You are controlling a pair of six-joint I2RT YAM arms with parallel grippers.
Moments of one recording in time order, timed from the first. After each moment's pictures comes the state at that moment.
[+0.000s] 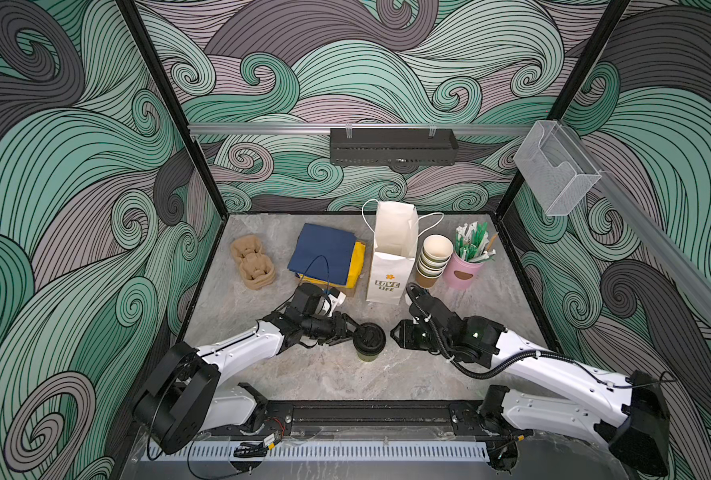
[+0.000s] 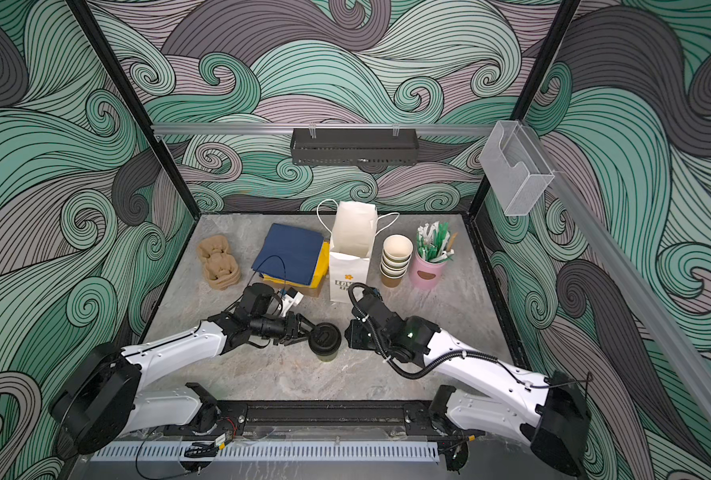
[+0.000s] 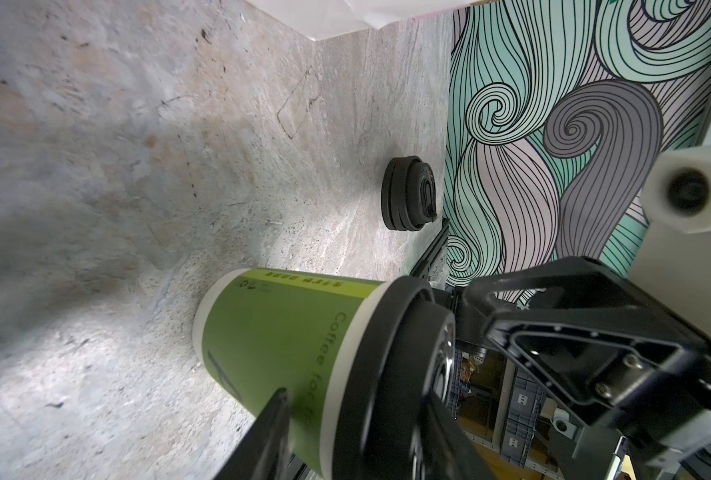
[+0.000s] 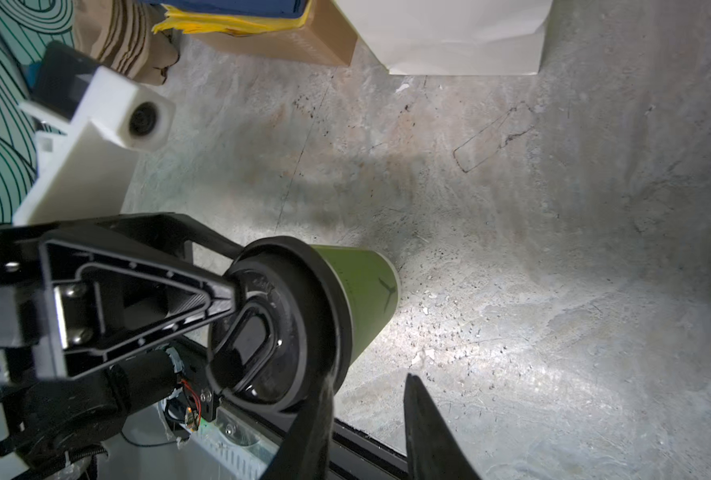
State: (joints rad) left arm -0.58 1.27 0.53 -0.01 0.75 -0.84; right arm 0.95 1.08 0.77 -0.60 -0.01 0.92
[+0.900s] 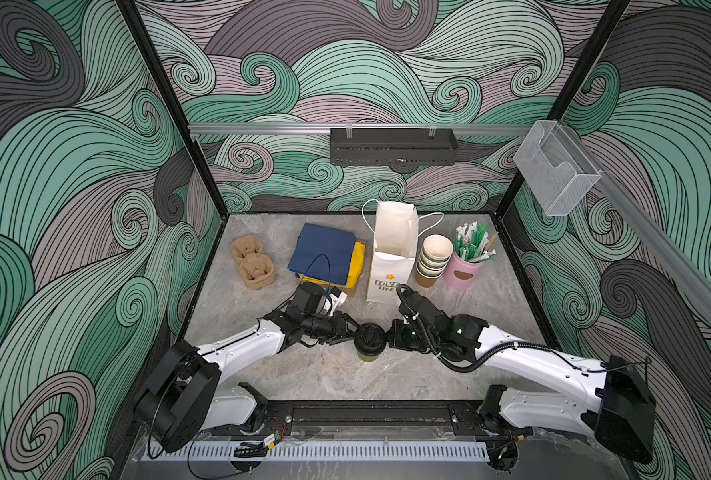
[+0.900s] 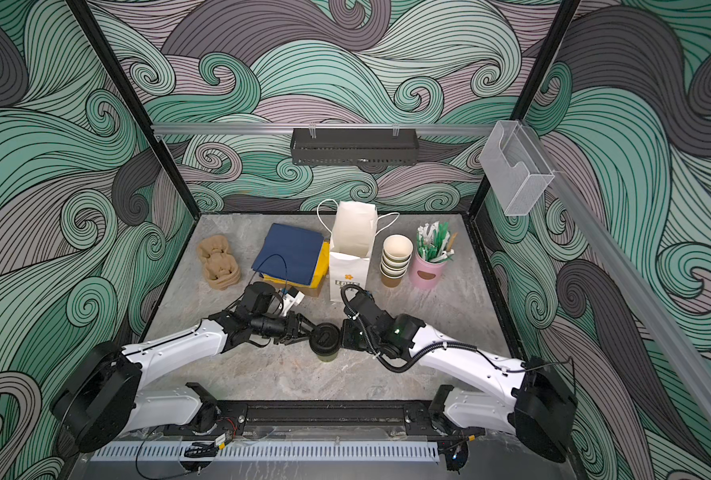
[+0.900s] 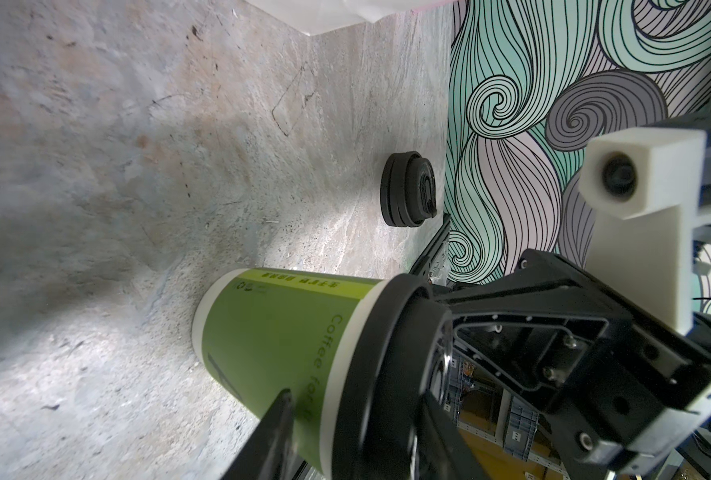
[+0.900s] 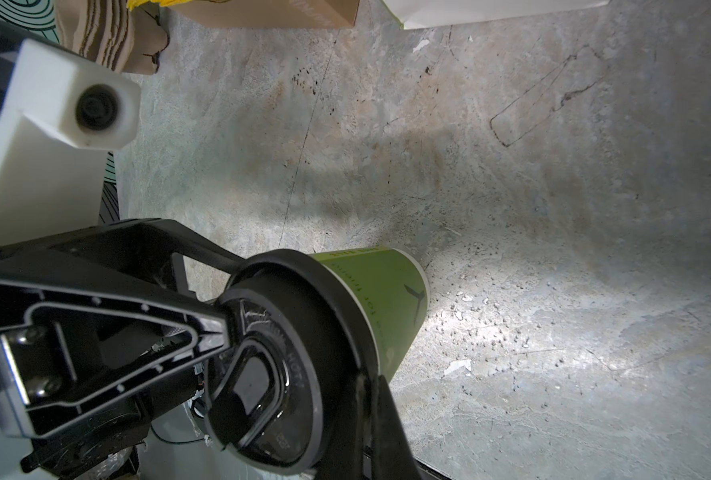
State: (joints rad) left arm -0.58 1.28 0.54 -0.04 0.75 -0.82; right arm 0.95 1.19 0.76 -0.51 -0.08 0.98
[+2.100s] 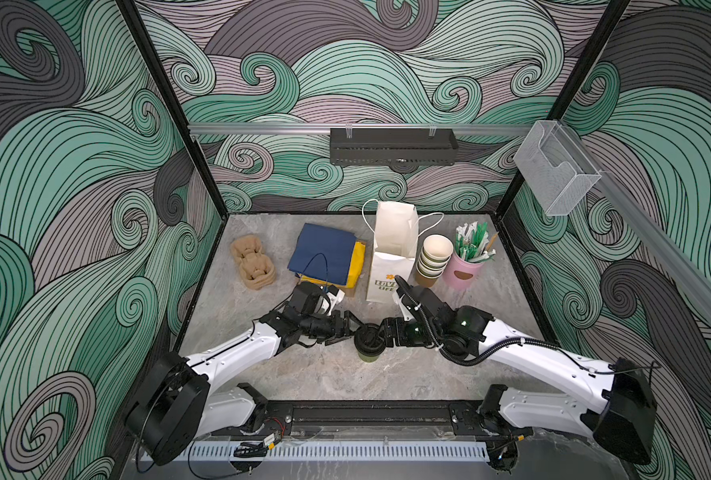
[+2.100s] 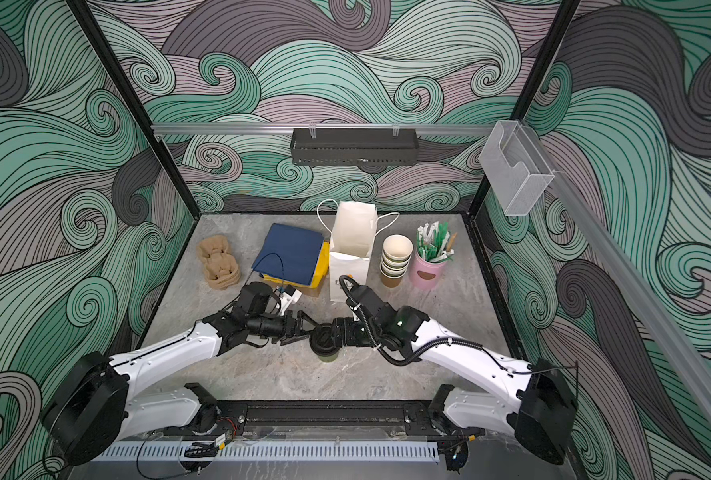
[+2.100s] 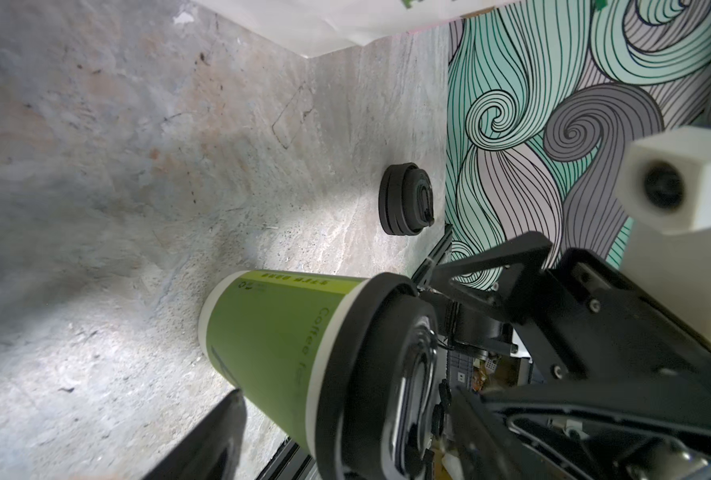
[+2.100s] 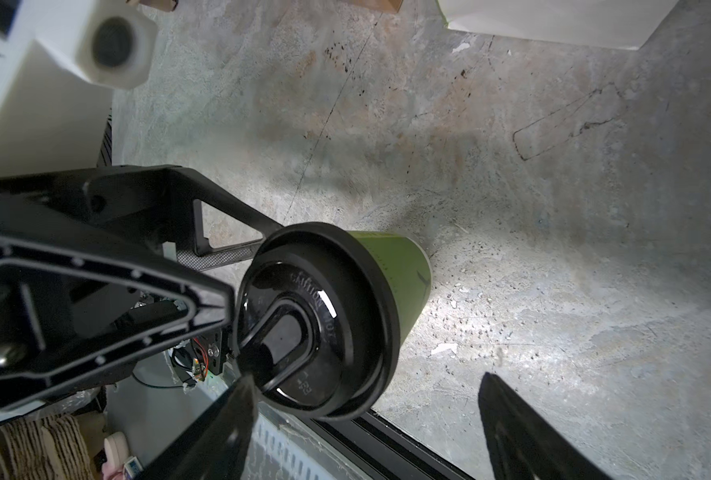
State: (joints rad) left arm -0.59 1.20 0.55 -0.08 0.70 -0.84; right arm 0.90 1.18 0.85 -0.62 -0.17 0.79
